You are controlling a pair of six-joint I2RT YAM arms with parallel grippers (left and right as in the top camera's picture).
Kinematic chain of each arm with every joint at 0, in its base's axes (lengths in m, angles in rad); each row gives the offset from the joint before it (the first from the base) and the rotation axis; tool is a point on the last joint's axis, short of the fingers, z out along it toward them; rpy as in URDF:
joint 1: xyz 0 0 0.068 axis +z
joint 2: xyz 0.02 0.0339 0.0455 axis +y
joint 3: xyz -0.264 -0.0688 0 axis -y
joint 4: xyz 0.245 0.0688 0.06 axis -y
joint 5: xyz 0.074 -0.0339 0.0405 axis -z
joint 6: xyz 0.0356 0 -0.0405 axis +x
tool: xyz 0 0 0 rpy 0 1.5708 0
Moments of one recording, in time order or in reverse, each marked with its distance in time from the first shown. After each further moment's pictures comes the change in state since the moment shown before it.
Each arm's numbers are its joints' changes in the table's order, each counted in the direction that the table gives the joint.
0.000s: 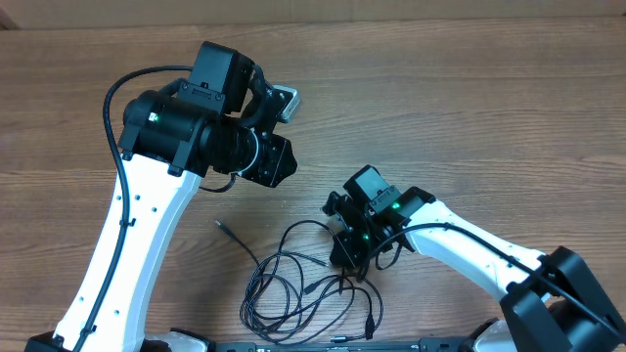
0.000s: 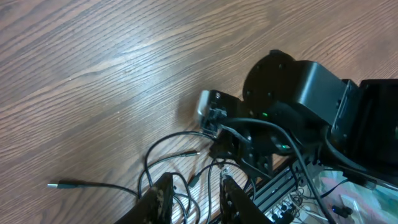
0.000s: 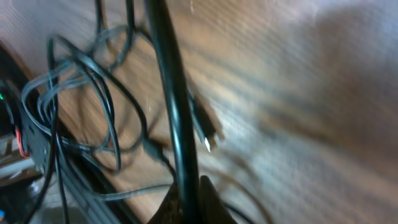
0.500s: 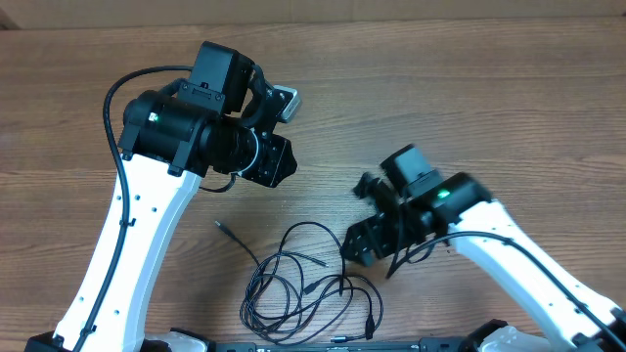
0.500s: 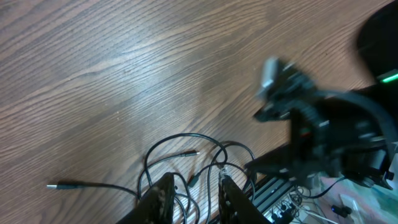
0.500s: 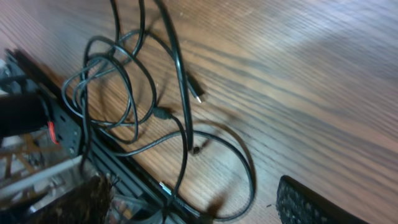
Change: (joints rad) left arm 0.000 0.000 0.000 0.000 0.000 0.000; right arm -0.109 -0.196 0.100 -0.331 0.034 -0.043
